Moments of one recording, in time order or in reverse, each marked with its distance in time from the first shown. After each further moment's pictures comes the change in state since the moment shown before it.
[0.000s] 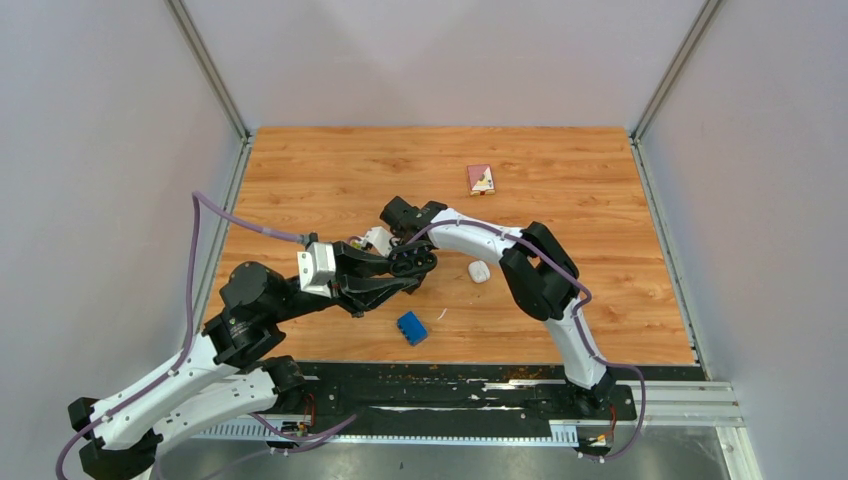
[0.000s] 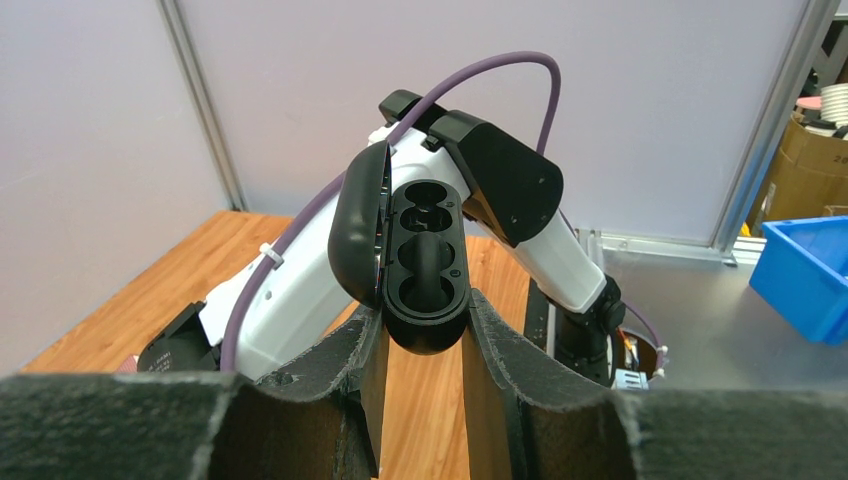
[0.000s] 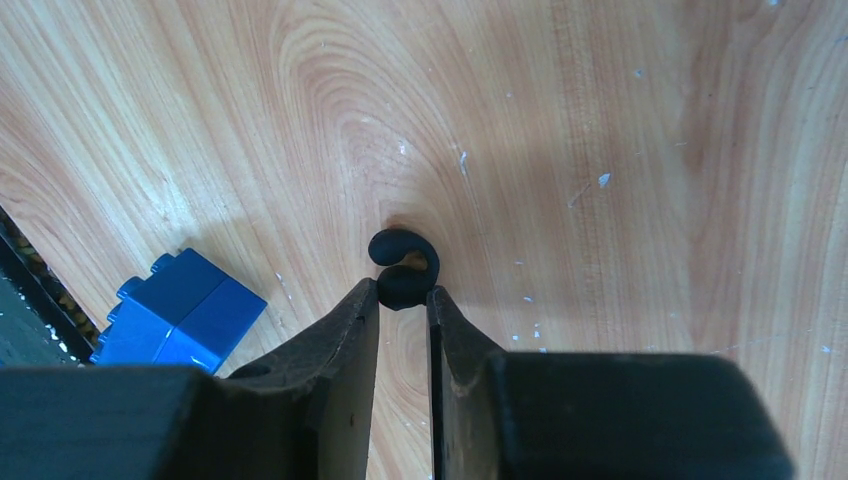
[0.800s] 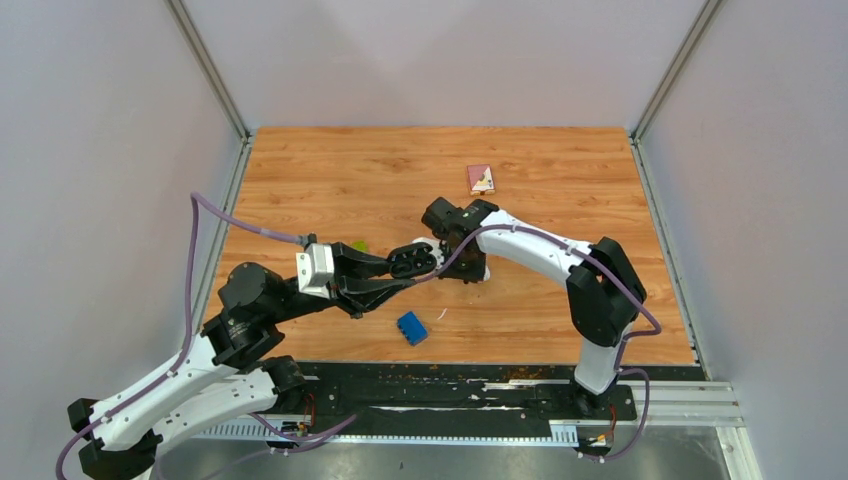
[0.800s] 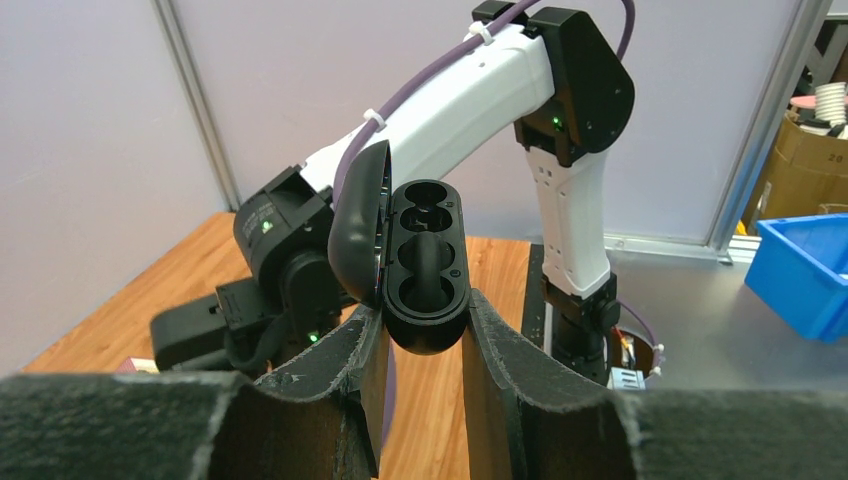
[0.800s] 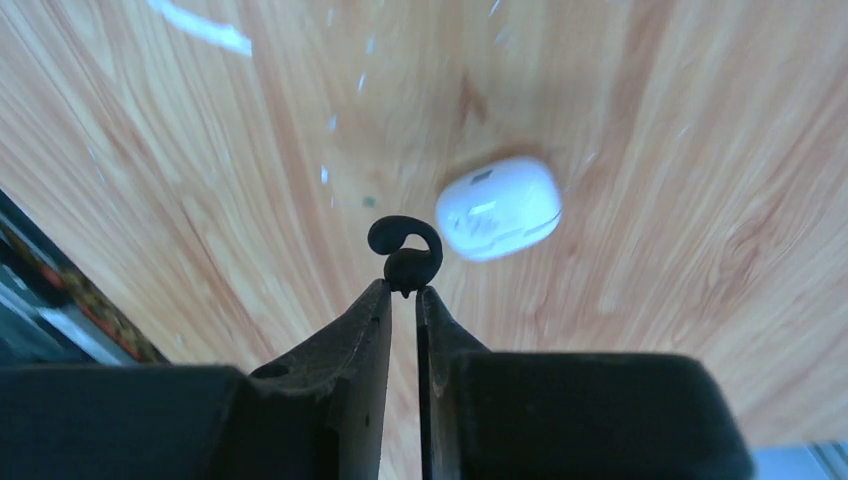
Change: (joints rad) left arm 0.000 -0.006 0.000 -0.005 0.007 -0.001; right arm -0.060 -0.376 -0.287 -0.178 0.304 -0.334
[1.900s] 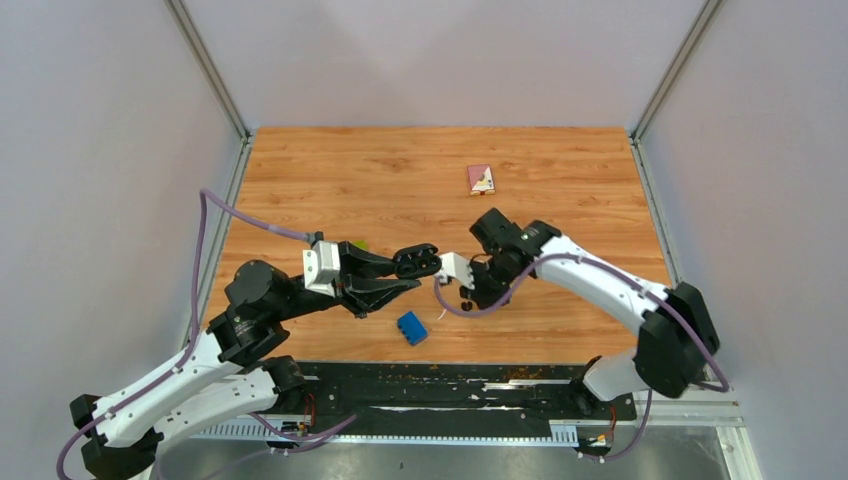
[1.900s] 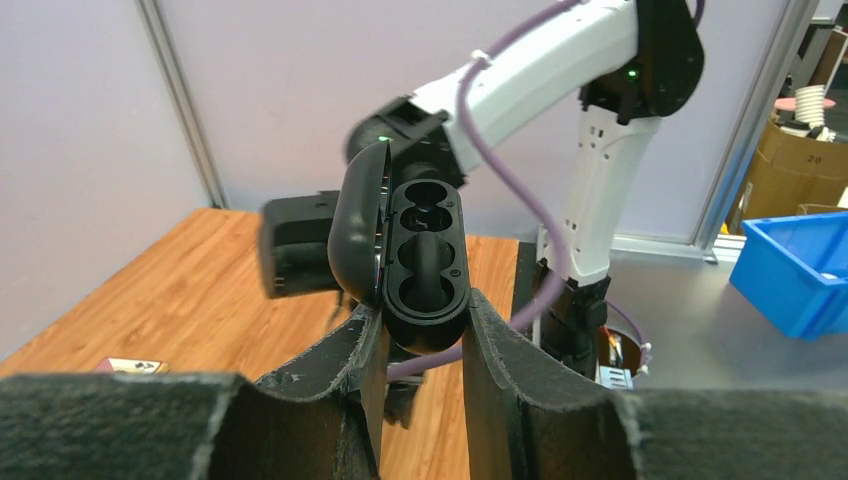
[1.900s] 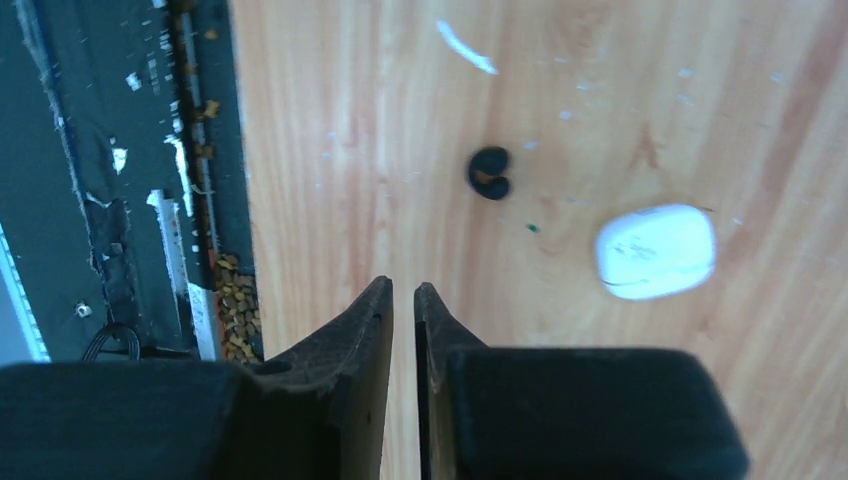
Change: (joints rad) left arm 0.000 0.026 -0.008 0.029 0.018 -0.026; right arm -0.087 -0.332 -0.291 0.042 -0.378 -0.146
